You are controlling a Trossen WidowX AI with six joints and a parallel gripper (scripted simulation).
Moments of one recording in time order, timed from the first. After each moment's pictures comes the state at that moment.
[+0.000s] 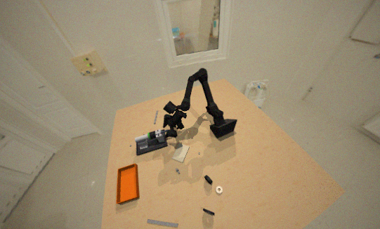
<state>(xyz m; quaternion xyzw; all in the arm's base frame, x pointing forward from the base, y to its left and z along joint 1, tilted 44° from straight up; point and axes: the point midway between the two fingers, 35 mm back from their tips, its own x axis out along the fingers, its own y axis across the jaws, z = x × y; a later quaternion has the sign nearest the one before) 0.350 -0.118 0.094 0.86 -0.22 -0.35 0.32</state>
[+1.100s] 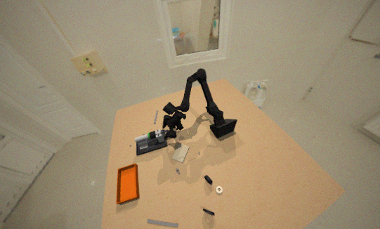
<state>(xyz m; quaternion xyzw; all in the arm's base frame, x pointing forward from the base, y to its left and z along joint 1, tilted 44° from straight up) 0.355 -0.122 0.090 0.86 -0.22 -0.35 0.32</state>
